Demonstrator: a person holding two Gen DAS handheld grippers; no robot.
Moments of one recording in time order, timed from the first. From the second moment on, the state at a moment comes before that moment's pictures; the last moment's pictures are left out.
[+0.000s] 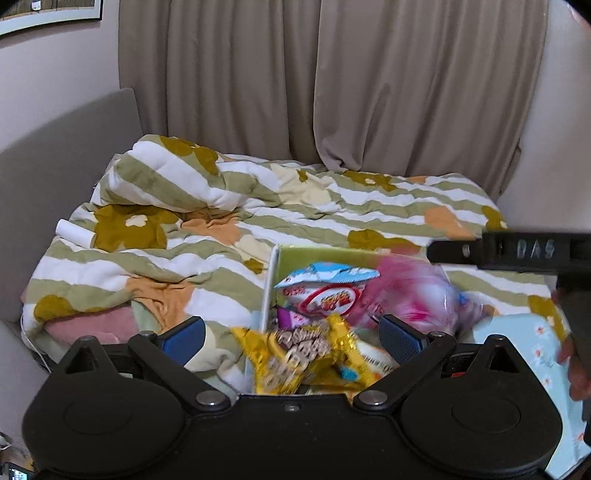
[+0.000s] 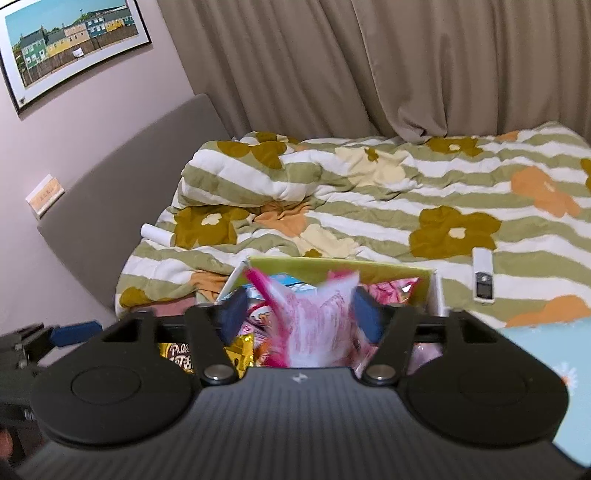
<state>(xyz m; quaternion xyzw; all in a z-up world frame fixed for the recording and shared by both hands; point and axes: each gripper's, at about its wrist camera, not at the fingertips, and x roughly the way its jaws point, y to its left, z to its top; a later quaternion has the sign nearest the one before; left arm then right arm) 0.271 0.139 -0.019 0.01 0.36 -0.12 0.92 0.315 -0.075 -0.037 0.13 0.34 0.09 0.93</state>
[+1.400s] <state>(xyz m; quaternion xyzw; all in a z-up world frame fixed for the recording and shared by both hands) 0.056 0.040 0.036 0.08 0.21 -0.13 0.97 0.031 -0.173 -0.001 0.04 0.29 -0.11 0.95</state>
